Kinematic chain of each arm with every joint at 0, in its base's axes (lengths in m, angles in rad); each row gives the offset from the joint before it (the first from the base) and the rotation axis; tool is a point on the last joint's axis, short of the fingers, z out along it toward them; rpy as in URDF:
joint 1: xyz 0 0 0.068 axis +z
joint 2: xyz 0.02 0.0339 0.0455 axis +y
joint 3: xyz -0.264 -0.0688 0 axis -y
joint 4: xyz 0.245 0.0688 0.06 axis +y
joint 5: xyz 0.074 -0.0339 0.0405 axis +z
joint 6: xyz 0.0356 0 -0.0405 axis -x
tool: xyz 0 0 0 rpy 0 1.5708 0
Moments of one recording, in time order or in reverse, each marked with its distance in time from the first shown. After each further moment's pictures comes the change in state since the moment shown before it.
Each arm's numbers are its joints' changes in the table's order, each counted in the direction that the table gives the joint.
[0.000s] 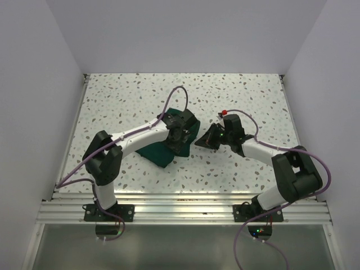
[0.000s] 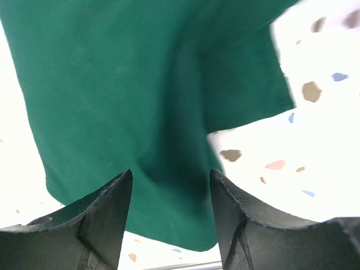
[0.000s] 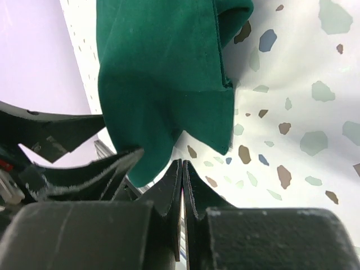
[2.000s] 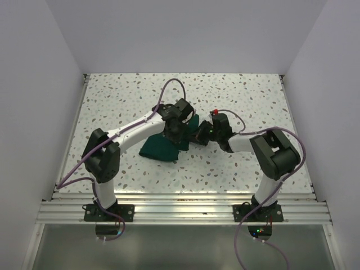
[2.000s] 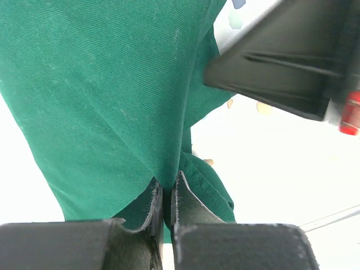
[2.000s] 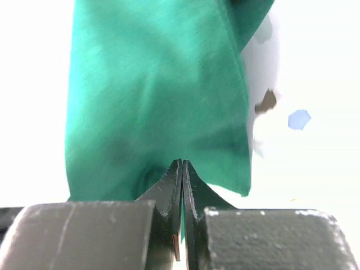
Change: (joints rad) left arm 0.074 0.002 0.079 -0.011 -0.180 -0.029; right arm 0.076 0.311 0.088 -0.325 -0.035 -0.193
